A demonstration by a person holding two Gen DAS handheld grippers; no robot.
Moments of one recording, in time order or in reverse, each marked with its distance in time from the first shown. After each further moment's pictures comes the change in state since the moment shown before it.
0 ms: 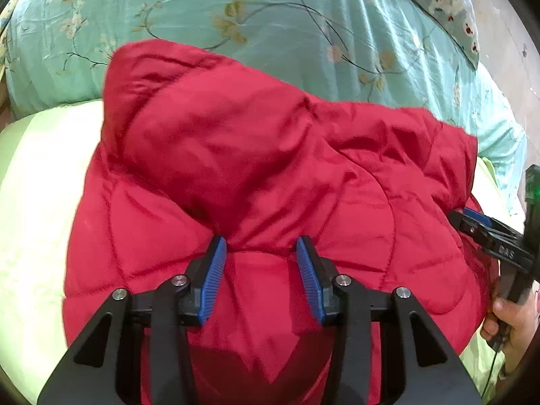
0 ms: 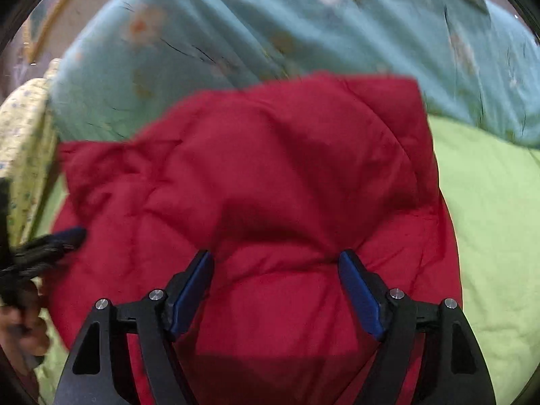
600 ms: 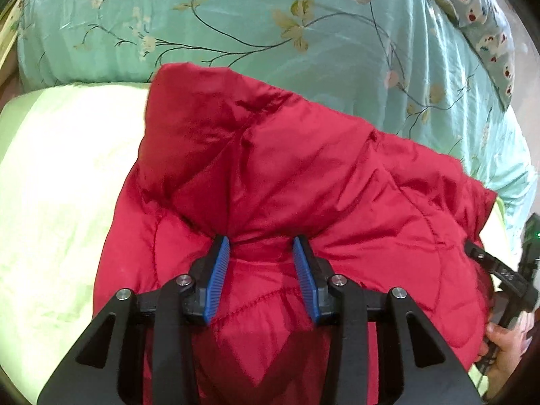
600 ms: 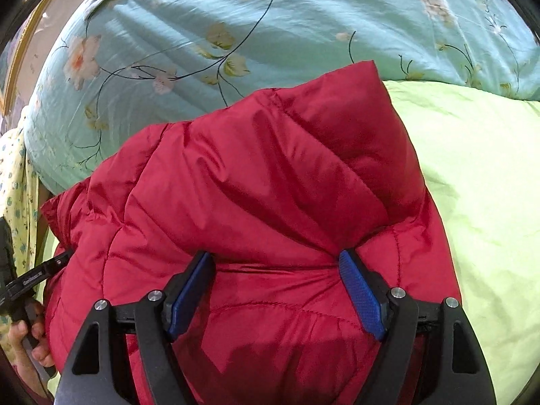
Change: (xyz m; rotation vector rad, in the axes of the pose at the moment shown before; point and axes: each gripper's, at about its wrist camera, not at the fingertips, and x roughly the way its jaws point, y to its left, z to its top) left arm 0.023 0.041 0.022 -0.141 0.011 0.004; right arm 0.027 -0.032 0.014 0.159 0.007 0.032
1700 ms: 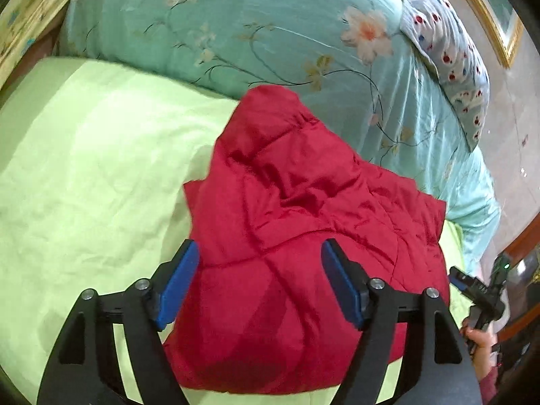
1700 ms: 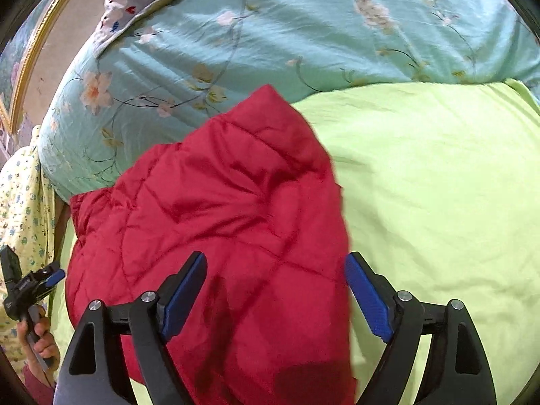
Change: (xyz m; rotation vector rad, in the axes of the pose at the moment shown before) left arm -0.086 0.074 -0.032 -0.147 -0.048 -0.158; right arm -0.086 -0.059 -0.032 0.074 -0.020 0.022
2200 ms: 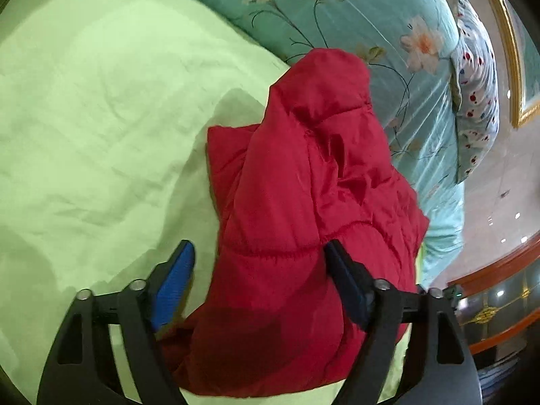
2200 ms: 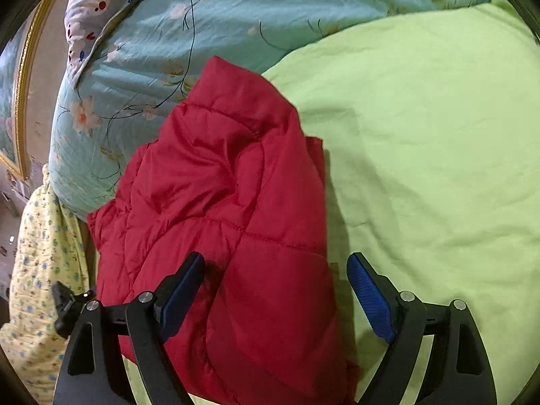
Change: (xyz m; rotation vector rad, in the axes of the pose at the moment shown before) left arm 0.044 0.061 -0.010 -0.248 0.166 -0.179; right arm 0.030 -0.036 -0.007 0.193 0.125 0.170
